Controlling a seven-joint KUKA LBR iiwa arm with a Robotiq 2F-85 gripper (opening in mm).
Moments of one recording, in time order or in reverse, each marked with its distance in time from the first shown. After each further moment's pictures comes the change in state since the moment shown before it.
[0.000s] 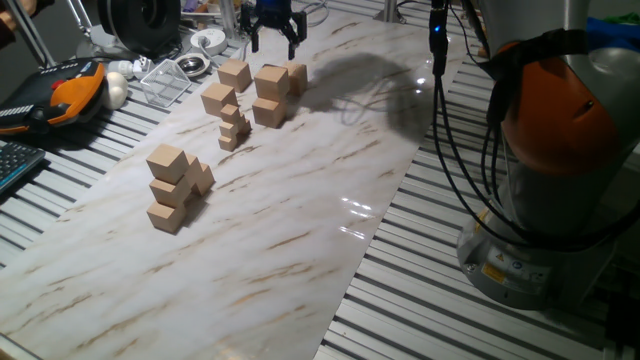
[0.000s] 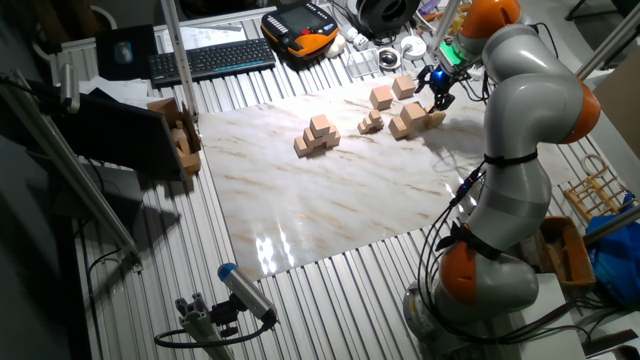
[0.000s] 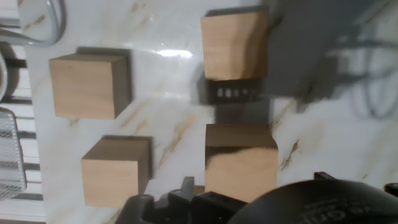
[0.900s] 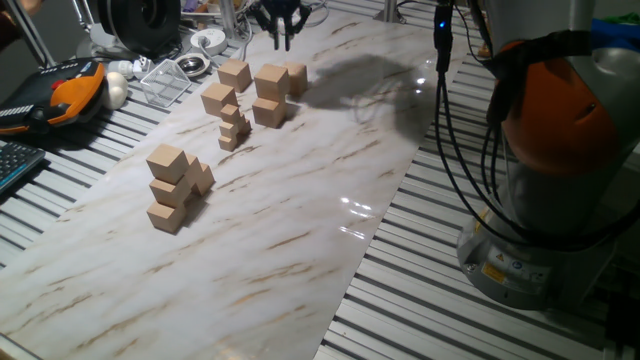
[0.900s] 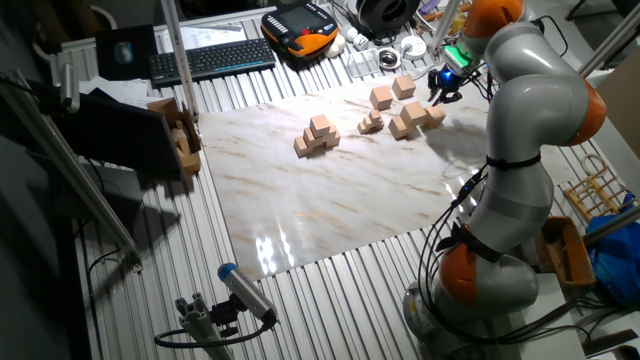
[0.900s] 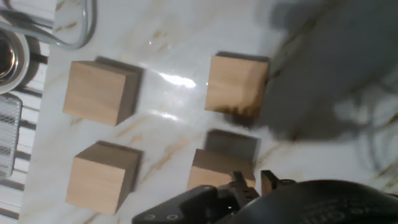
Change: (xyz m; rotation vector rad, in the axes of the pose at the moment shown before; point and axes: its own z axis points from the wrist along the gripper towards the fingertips) arm -0.027 -0.015 -0.013 0.007 -0.126 -0.215
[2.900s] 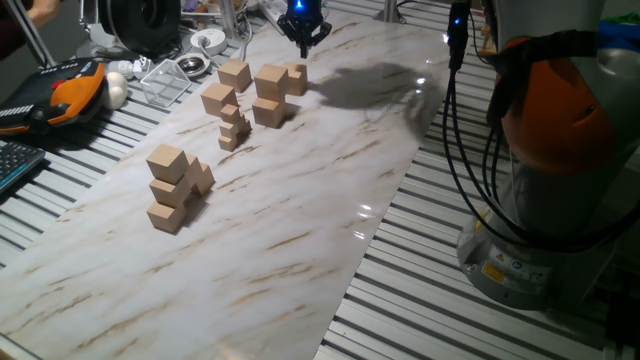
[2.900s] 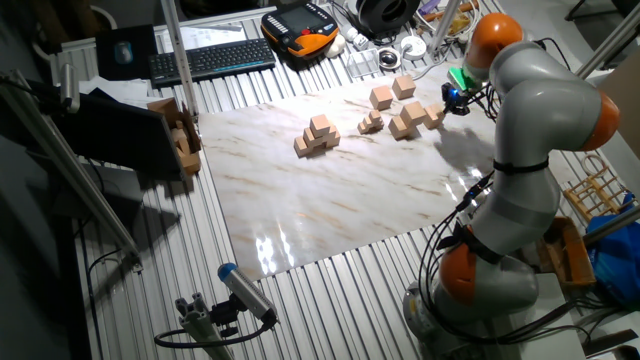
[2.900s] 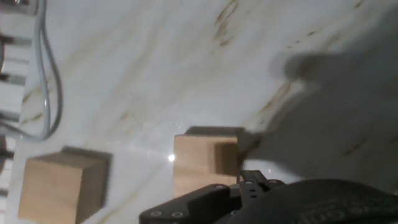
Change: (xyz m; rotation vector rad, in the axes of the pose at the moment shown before) arm -0.055 -0.041 0.049 -0.056 -0.187 0.234
